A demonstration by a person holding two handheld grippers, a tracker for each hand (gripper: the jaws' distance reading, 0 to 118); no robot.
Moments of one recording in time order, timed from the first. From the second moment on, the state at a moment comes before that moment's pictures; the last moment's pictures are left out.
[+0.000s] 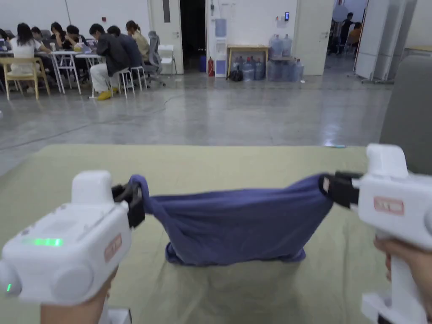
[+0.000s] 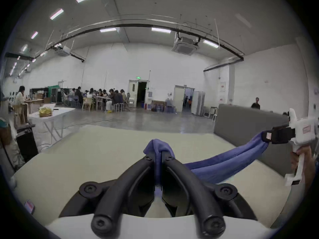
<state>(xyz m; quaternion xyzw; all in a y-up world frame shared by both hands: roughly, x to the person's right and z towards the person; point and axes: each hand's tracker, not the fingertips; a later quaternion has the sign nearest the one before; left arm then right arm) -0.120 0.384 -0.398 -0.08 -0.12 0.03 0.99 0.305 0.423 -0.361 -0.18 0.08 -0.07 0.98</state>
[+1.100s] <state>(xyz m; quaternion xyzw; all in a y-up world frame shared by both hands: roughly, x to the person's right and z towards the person) -0.156 0.217 -0.240 -0.33 -0.12 0.13 0.93 0.281 0.237 -0.188 -0.41 0.01 -0.12 0.91</state>
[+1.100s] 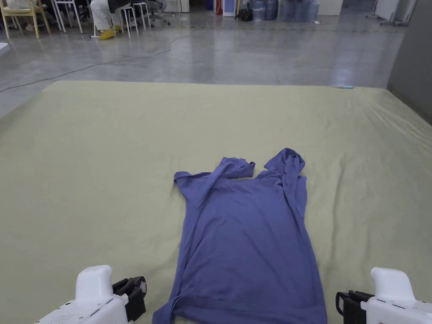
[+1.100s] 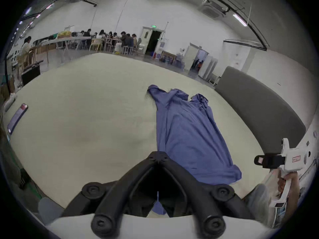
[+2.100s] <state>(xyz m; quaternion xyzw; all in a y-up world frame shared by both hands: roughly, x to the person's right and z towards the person) -0.132 0.188 -0.297 -0.39 -0.10 0.07 0.91 0.183 0.292 -0.499 -0.38 0.18 0.04 0.91</state>
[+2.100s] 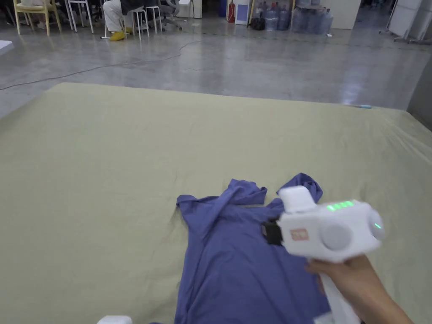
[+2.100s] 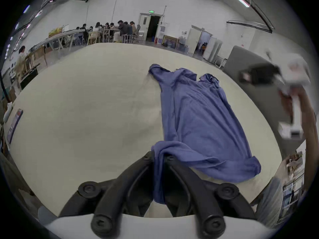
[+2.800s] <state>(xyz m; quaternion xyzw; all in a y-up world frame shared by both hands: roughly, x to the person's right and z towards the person) -0.148 0.189 -0.338 -0.39 -0.08 0.12 0.91 0.070 0.216 -0.727 -0.47 0.15 0.09 0.87</state>
